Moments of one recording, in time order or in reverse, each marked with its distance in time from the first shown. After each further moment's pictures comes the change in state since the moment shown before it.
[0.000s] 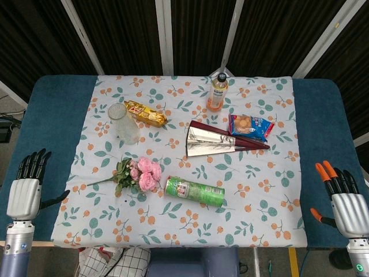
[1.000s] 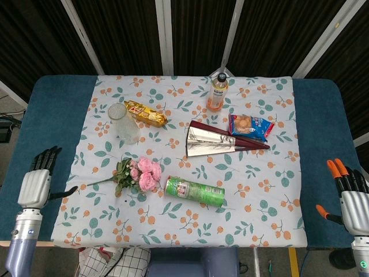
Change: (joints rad) left arm -0.078 0.044 -0.070 -0.107 -0.197 -0.266 0.042; right arm -0.001 0.002 0.021 -0.012 0.100 -0.012 0.047
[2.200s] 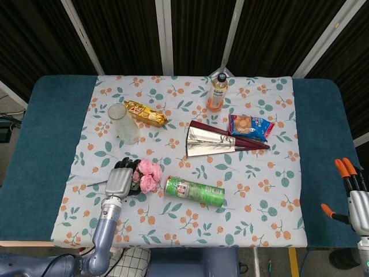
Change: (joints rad) left arm -0.331 -0.541 -0.077 0.162 -0.368 -0.080 0.519; right arm -0.003 0.005 0.003 0.032 0.019 0.016 0.082
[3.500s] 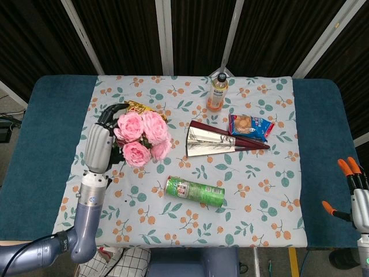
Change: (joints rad) left arm -0.068 0.243 -0.274 -0.246 0.531 0.181 -0.579; right arm 0.005 -0.034 0.026 0.013 0.072 -0.017 0.036
